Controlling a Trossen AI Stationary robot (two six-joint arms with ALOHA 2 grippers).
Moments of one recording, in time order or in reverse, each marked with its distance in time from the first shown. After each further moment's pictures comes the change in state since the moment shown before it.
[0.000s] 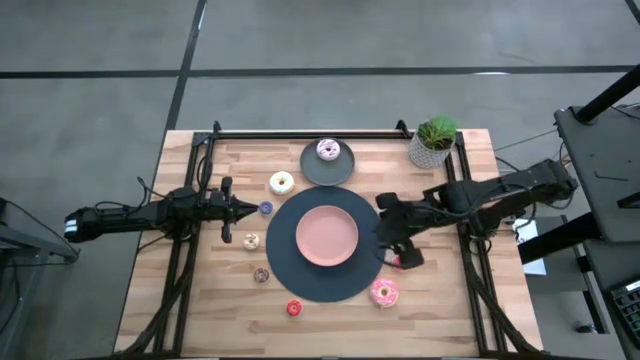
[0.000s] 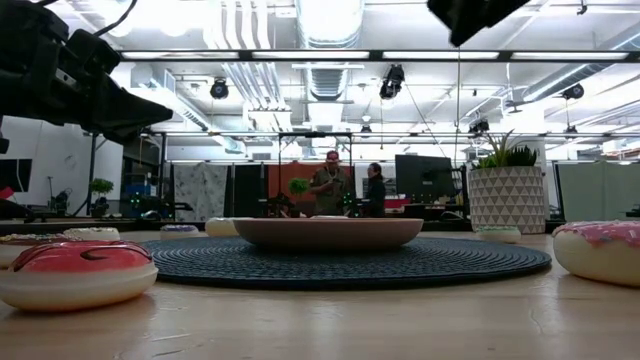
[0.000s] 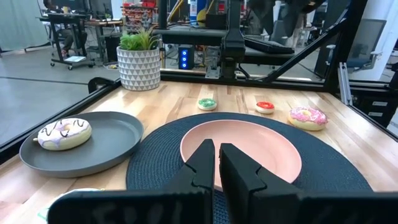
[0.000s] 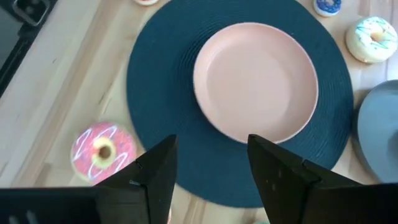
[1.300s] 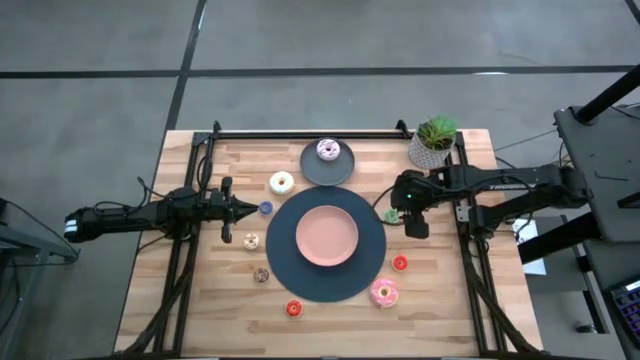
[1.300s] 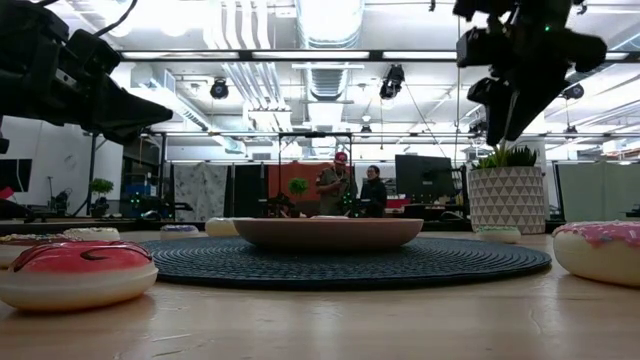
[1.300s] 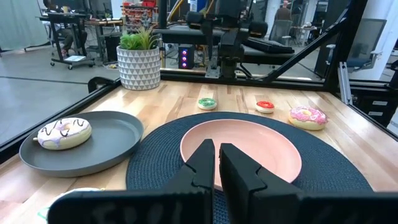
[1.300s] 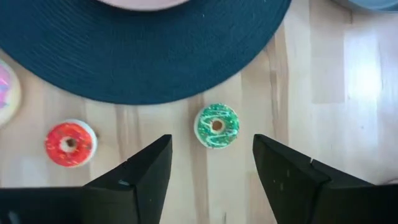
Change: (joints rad) left arm 0.000 0.000 0.000 -0.002 0.000 0.000; right arm -0.336 -0.133 -0.298 -0.084 0.029 0.035
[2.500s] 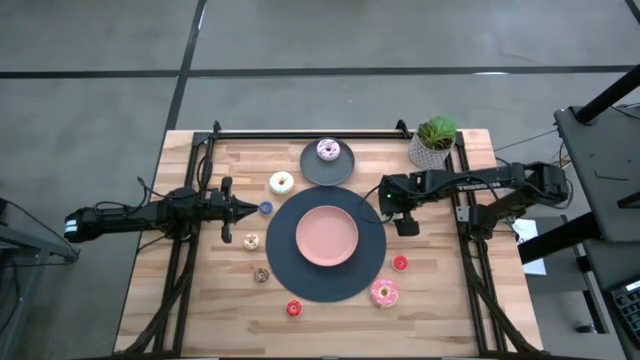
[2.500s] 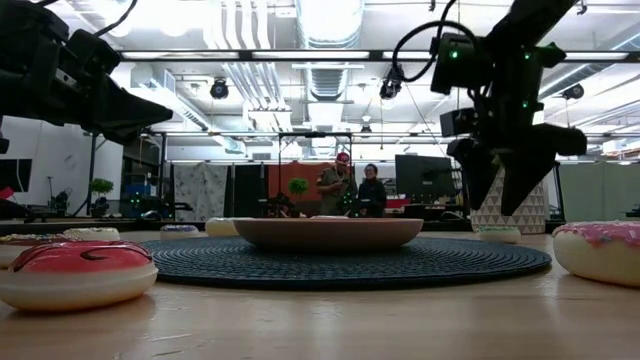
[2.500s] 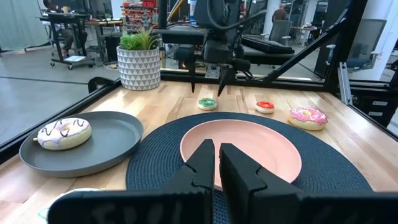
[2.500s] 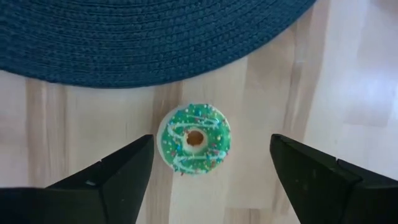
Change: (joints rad) left arm 0.000 0.000 0.000 0.000 0.000 0.000; right arm -0.109 0.214 -0.161 0.272 -0.007 -0.264
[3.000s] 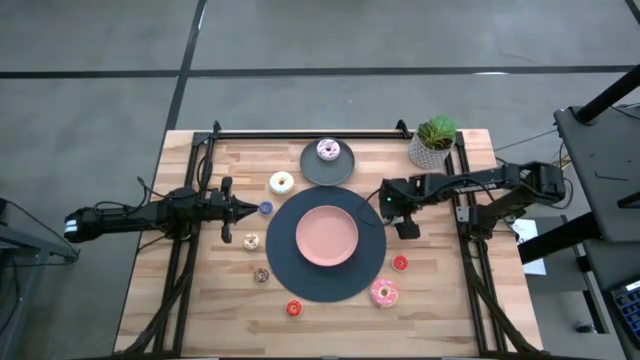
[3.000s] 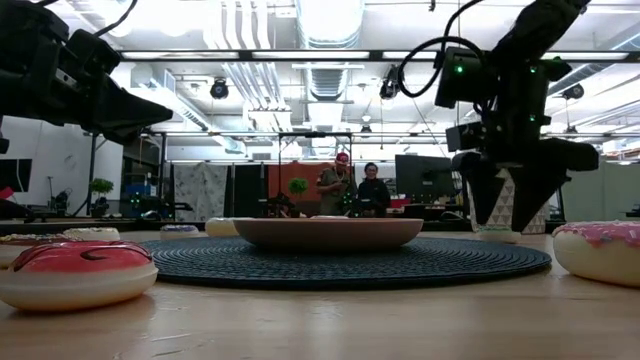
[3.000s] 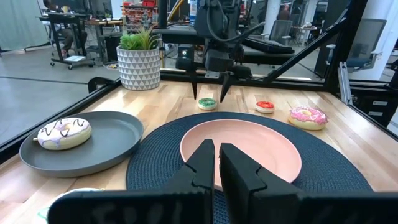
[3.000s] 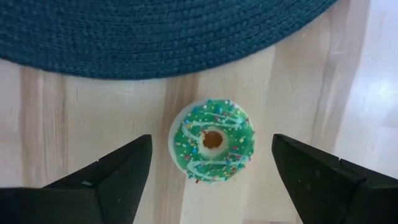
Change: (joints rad) left arm 0.000 0.000 0.000 0.000 0.000 0.000; right arm 0.000 0.016 -0.068 0.071 -0.029 -0.008
